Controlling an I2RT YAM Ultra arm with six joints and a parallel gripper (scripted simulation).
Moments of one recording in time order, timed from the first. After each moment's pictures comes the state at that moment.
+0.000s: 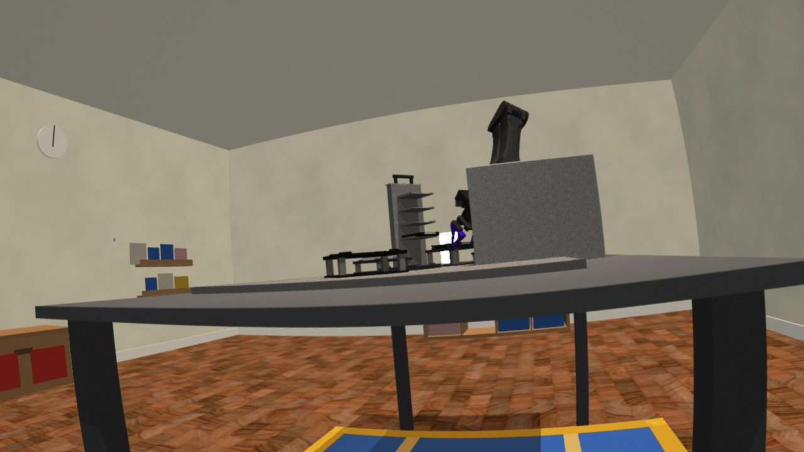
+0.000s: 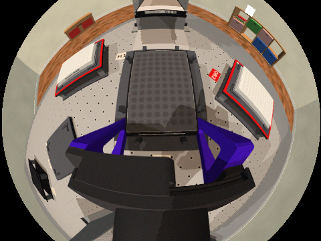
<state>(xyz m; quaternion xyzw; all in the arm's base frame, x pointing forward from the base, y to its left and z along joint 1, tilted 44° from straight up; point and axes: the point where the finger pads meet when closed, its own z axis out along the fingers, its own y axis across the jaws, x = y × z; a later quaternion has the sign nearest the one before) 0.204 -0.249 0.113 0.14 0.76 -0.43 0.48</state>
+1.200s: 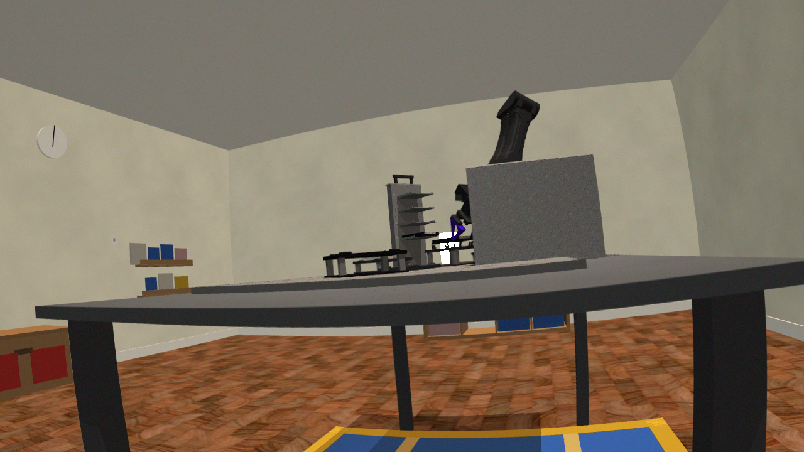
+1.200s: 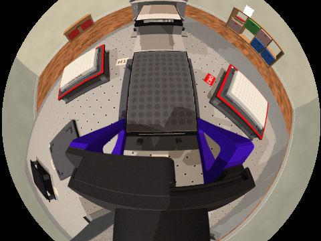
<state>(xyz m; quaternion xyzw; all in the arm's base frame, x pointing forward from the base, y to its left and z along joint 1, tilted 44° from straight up) 0.202 -0.238 0.129 0.14 0.75 -0.43 0.48</state>
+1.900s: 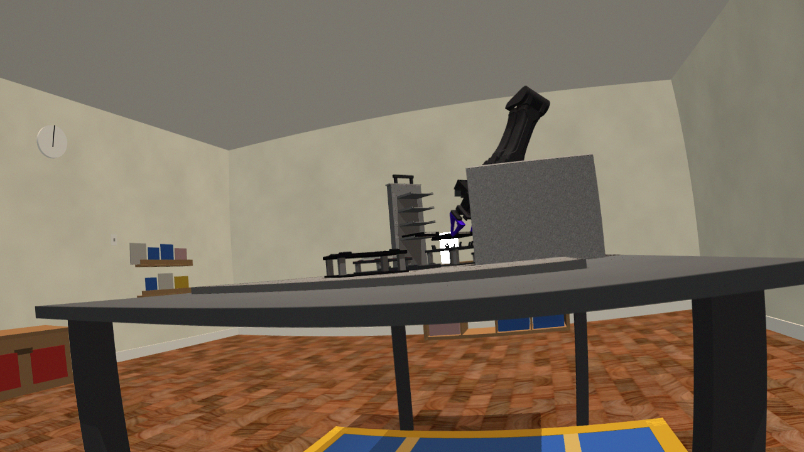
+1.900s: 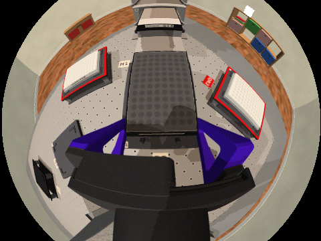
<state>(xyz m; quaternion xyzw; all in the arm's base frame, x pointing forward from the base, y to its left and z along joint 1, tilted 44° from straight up) 0.201 -0.227 0.138 0.14 0.75 -0.43 0.48</state>
